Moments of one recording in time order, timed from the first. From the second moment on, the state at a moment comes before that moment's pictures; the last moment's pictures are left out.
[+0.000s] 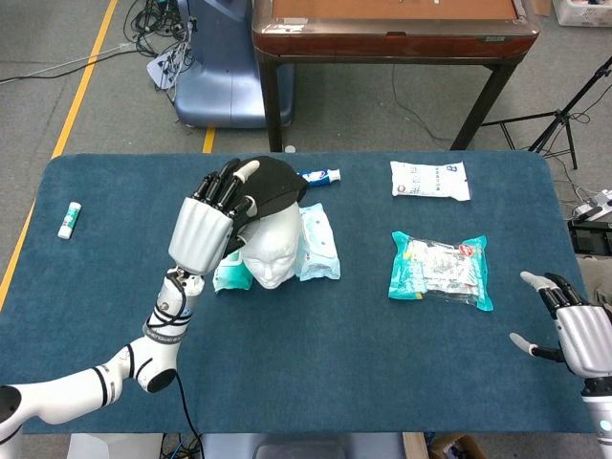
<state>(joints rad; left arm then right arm) -0.83 -1.66 -0.43 -1.31 1.58 1.45 0.32 0.08 -1.07 0.05 -1.56 -1.56 1.50 0.13</state>
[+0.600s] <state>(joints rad) -0.86 -1.67 -0.43 -1.07 1.50 1.47 0.25 0.09 -1.07 0.05 -1.56 -1.56 1.49 0.12</state>
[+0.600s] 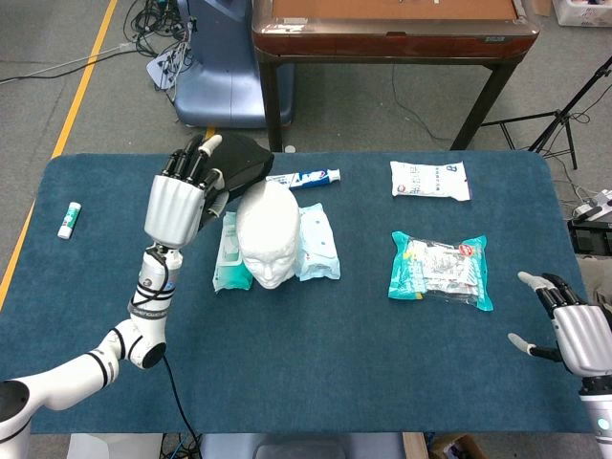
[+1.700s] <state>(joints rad) -0.58 -1.67 -0.14 -0.53 1.63 1.73 0.02 0.09 -1.09 0.04 -1.58 -1.56 1.48 0.06</state>
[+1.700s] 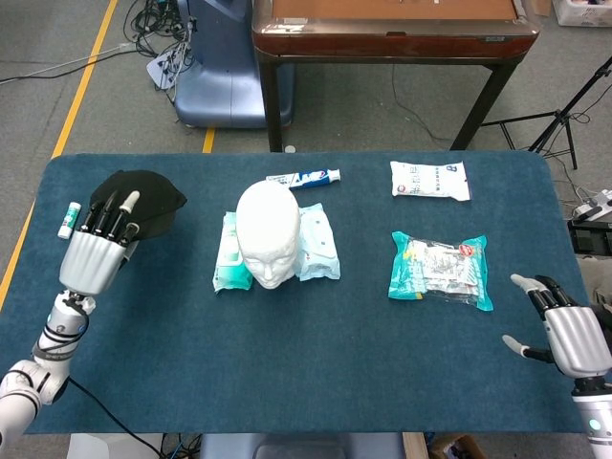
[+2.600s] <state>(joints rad) -0.35 -1.44 0.07 -1.18 1.66 1.58 0.49 0.09 -1.09 0.04 -1.58 -1.56 1.49 0.06</state>
